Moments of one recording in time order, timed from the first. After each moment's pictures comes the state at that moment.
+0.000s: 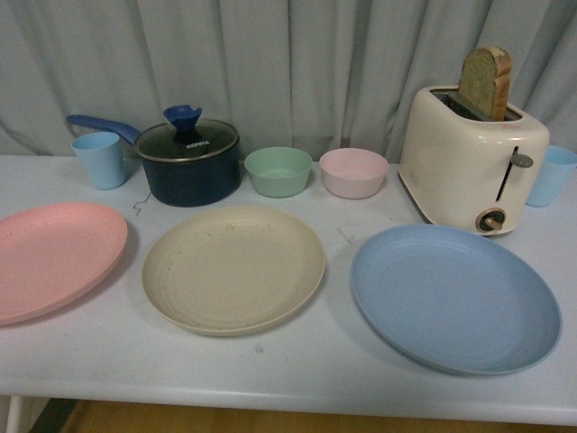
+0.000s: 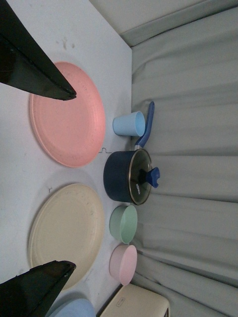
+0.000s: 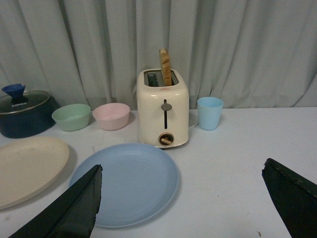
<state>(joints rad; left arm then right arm) 0.00 0.01 0.01 0.00 0.00 0.00 0.00 0.00 0.01 0.00 0.00 0.00</state>
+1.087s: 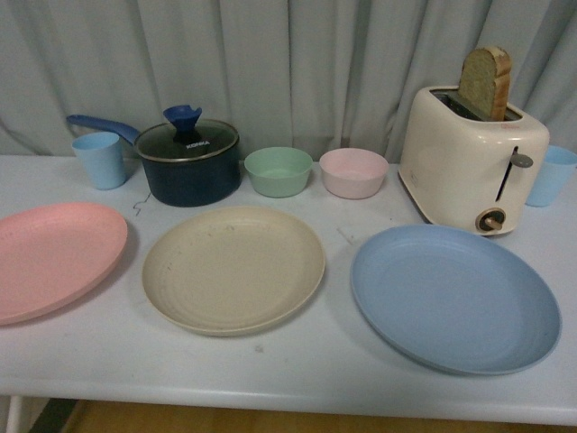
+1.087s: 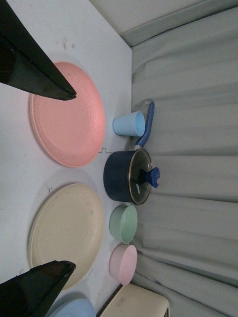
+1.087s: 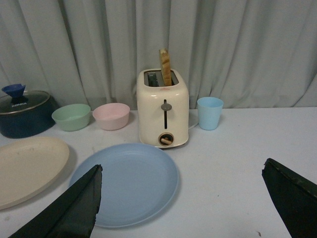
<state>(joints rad) 0.00 0.01 0.01 0.00 0.00 0.00 0.00 0.00 0.01 0.00 0.00 0.00</state>
